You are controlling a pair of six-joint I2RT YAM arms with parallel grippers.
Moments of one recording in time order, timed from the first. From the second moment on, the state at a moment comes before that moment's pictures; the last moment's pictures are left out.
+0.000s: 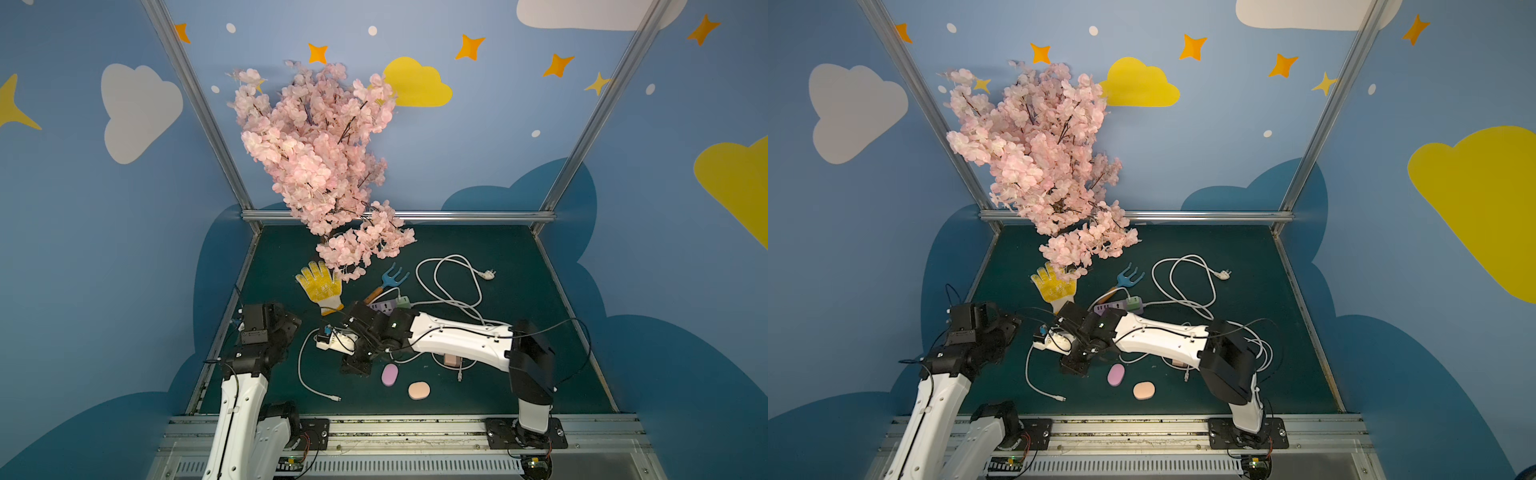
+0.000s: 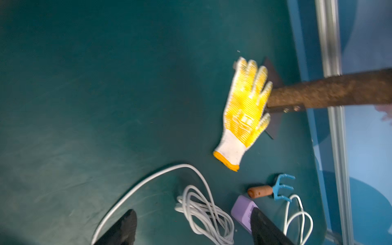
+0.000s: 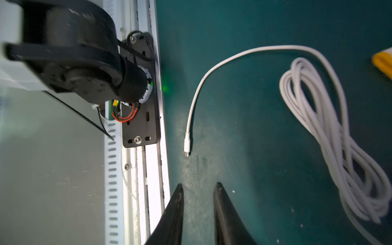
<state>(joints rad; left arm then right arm) 0.17 0.73 0.66 -0.86 0.03 -1.01 1.26 1.97 1.60 -0.67 -0.38 -0.09</state>
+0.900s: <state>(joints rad) 0.78 0.86 0.64 -0.89 0.36 -0.86 1.41 2.43 2.11 -0.99 -0.29 -0.23</state>
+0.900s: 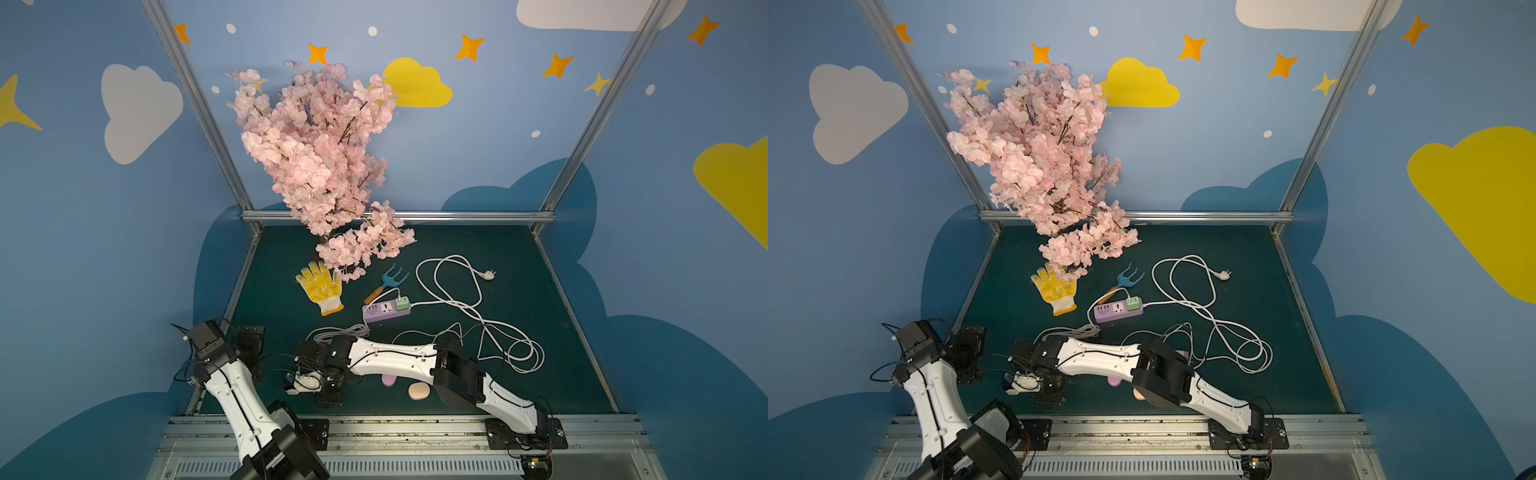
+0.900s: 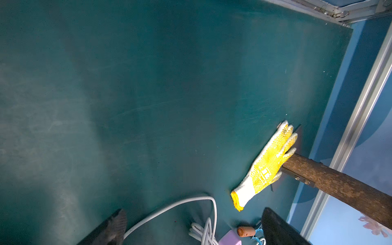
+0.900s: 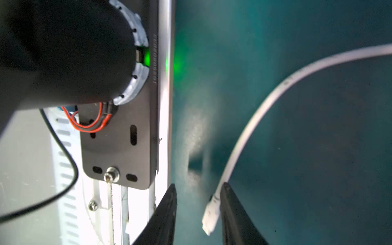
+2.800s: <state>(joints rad) 0.12 0.84 0.88 -0.34 0.91 -0.89 0.81 1.52 1.47 -0.25 -0.83 0.64</state>
